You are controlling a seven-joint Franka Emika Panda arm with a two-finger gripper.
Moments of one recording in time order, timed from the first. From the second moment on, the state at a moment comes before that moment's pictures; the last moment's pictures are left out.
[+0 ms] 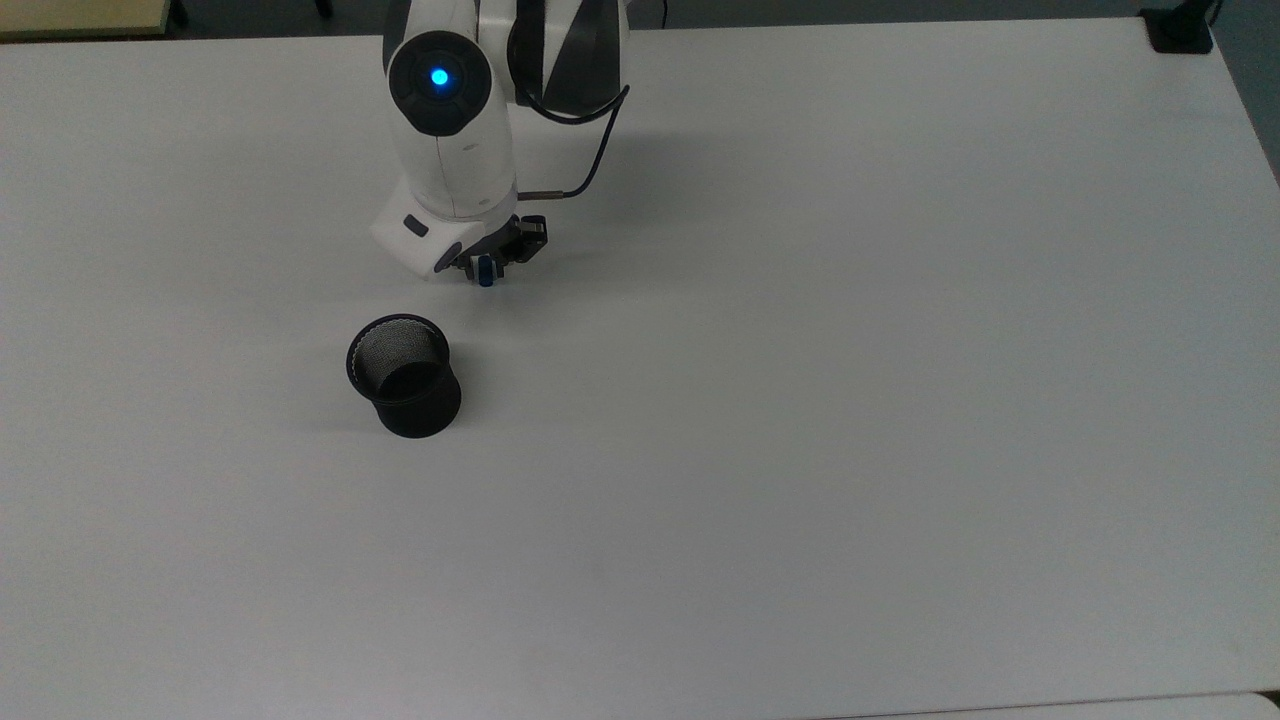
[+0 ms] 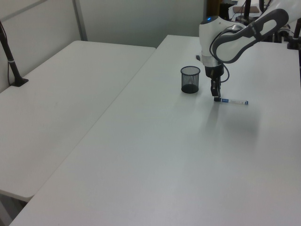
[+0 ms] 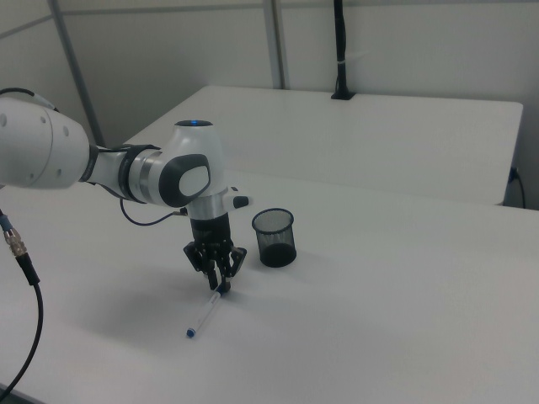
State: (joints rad) arm 0.08 0.33 -0.14 -1.93 -0.05 2.11 -0.18
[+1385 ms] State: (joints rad) arm 0.08 0.24 -0.18 -1.70 0.01 2.00 -0.18
